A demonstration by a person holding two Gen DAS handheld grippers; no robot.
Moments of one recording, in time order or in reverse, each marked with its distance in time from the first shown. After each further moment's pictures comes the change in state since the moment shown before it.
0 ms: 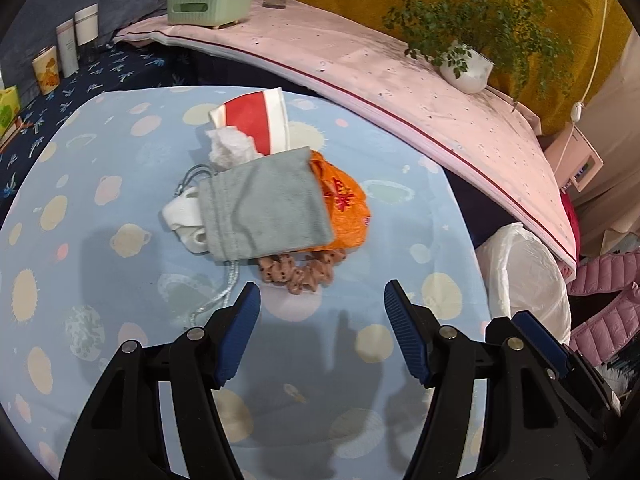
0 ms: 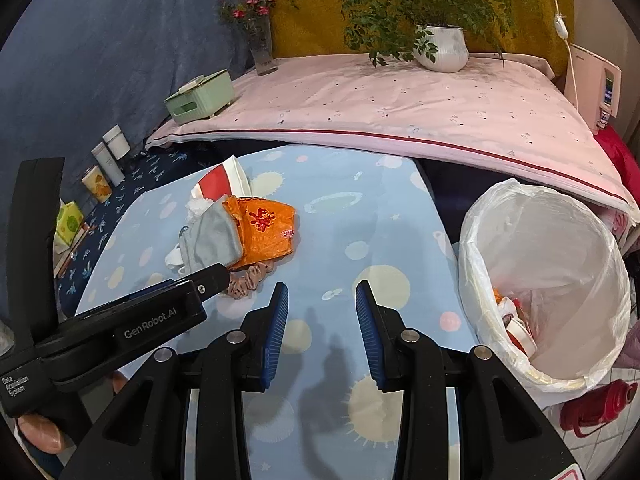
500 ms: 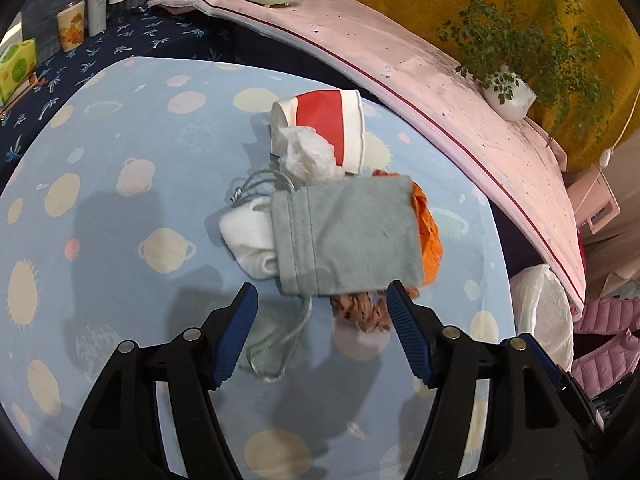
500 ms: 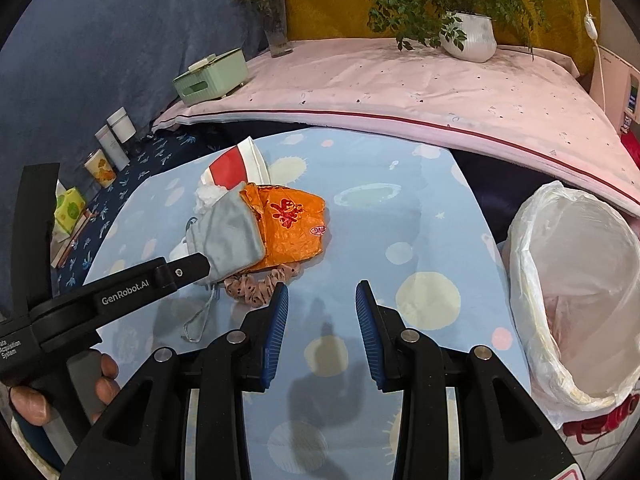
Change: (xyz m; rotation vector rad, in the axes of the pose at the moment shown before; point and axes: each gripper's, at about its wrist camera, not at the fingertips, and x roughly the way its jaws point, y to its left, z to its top) left arm 0.025 0.062 0.026 -0.138 0.028 -0.001; right arm 0.046 0.022 0.013 -0.017 0.054 0.029
